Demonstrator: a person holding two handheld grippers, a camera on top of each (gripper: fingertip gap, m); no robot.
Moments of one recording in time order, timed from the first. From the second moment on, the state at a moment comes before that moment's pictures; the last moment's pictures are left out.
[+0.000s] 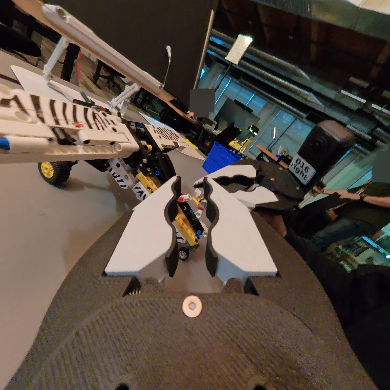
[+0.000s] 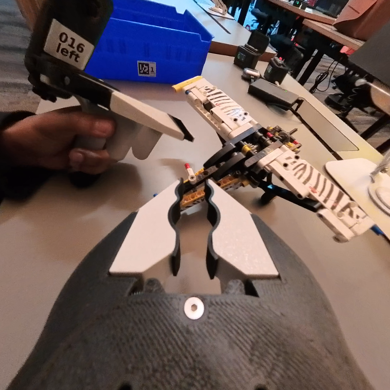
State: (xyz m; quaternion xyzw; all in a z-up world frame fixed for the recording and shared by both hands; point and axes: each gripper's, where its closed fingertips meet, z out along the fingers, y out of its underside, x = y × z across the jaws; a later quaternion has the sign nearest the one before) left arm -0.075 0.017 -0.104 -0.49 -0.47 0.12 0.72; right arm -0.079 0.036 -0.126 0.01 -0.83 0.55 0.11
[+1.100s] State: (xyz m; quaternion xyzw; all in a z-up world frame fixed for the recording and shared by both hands) left arm -0.053 0.049 -0.139 -0.53 -0.53 -0.01 0.66; right arm -0.068 0.027 -0.131 0.03 -0.82 0.57 0.10
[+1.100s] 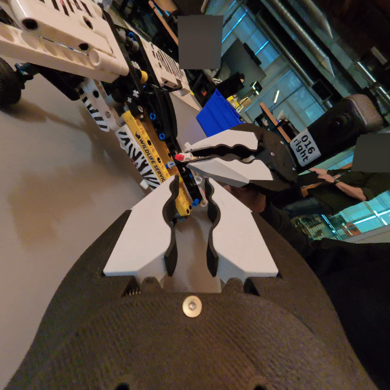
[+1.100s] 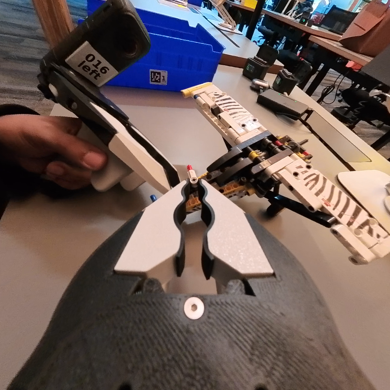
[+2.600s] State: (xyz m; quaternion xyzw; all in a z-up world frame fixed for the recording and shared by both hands) left arm -0.047 0.051 -0.143 -0.53 -0.53 -0.06 0.66; right arm -0.058 0.028 -0.132 0.06 -0.82 0.57 0.05
